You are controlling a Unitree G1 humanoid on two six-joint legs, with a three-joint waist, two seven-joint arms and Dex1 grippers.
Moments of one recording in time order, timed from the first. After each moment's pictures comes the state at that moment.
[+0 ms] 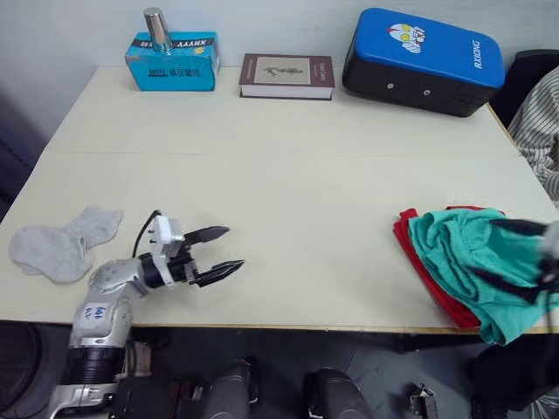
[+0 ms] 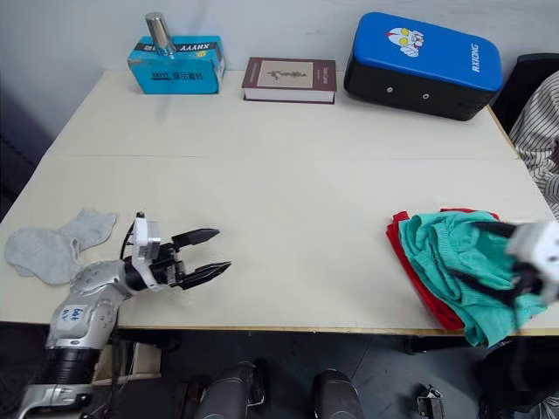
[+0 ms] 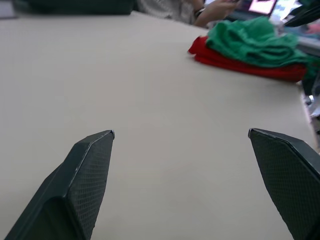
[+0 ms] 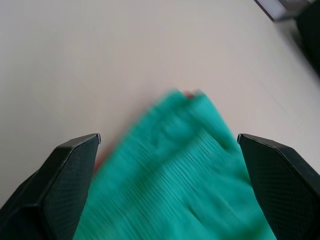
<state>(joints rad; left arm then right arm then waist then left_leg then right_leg) -0.21 0.55 0.16 0.10 -0.48 0.18 -1.06 0.20 -0.90 -0.50 -0.35 0.47 0.13 1.05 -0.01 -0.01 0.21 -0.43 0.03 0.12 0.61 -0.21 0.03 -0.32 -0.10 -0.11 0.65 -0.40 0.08</state>
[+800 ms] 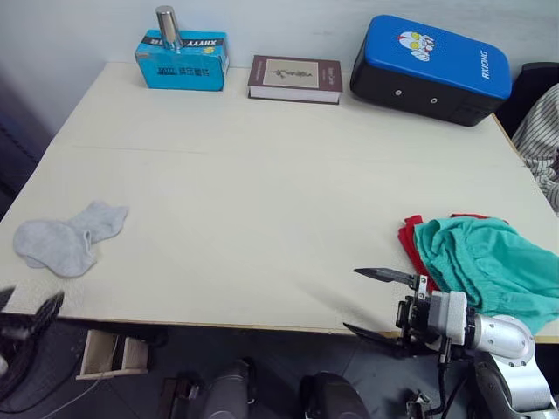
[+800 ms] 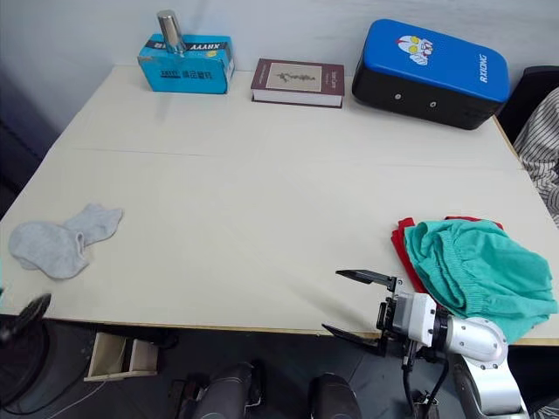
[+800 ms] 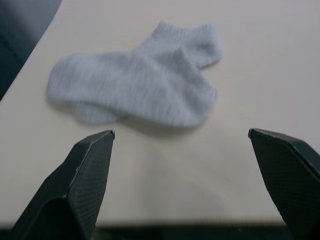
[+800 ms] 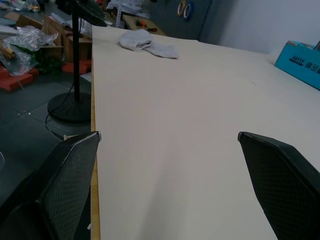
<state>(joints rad) 0.37 0.71 0.83 -0.10 -0.54 0.33 -0.61 0.16 -0.57 -0.09 -0.29 0.46 -0.28 1.18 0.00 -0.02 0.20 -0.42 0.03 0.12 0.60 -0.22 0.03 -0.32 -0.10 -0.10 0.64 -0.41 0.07</state>
